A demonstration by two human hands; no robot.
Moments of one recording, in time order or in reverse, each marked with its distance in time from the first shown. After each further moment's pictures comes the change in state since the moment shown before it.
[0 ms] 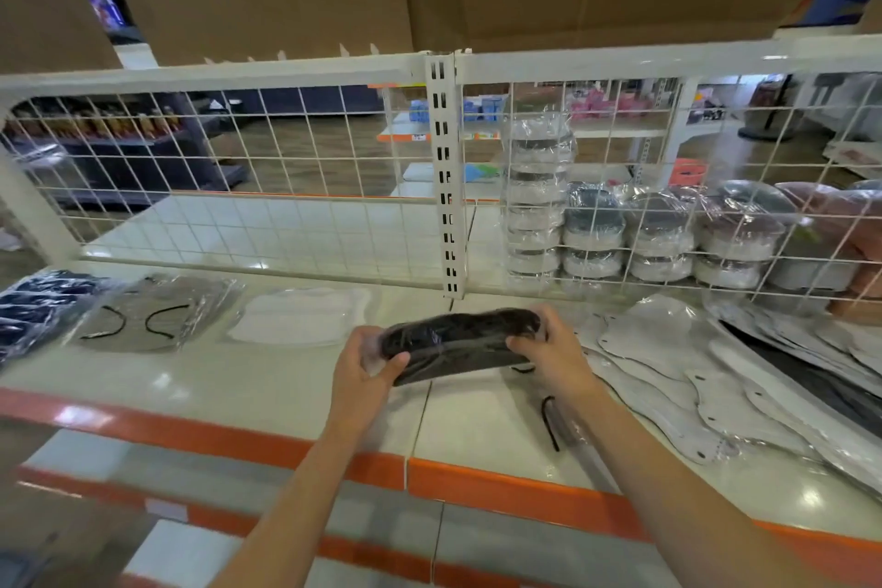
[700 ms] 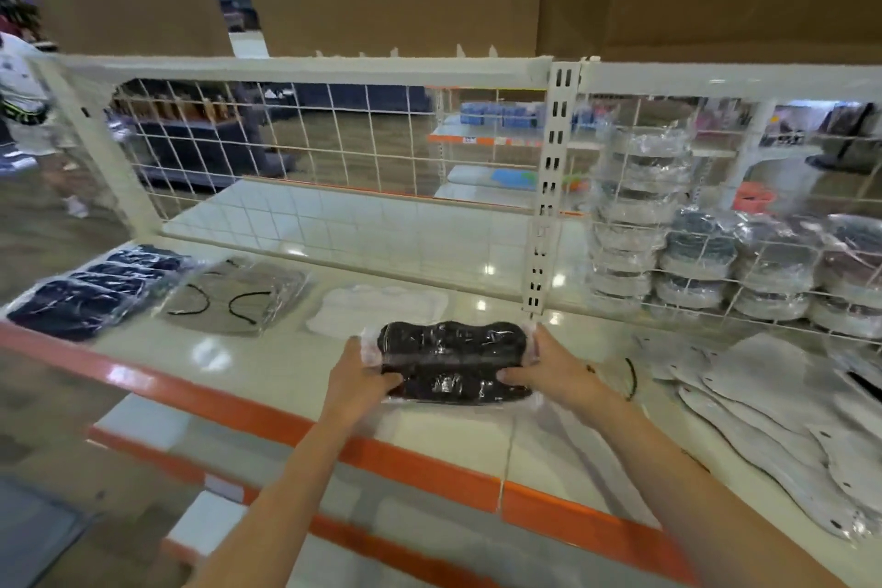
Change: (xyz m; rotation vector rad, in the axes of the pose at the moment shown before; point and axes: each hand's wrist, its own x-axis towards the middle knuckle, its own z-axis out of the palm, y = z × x) left_hand 0.038 -0.031 -0.108 0.295 0.023 -0.334; right_hand 0.025 -0.019 0.105 -0.402 -0.383 0.149
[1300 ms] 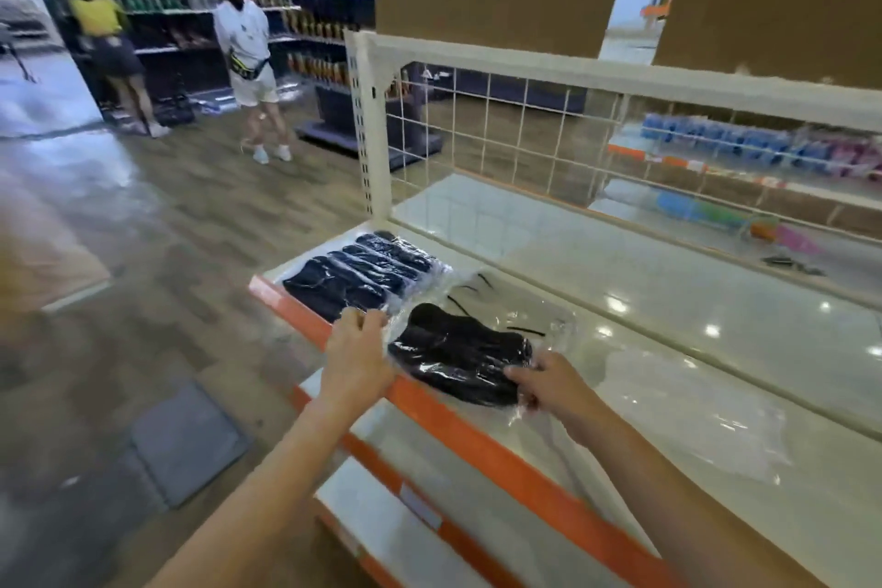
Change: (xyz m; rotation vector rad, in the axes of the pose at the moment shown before) left_hand 0.125 -0.174 -0.313 0.575 0.358 0.086; right_hand 0.148 -0.203 0.311 0.038 -0.185 -0.039
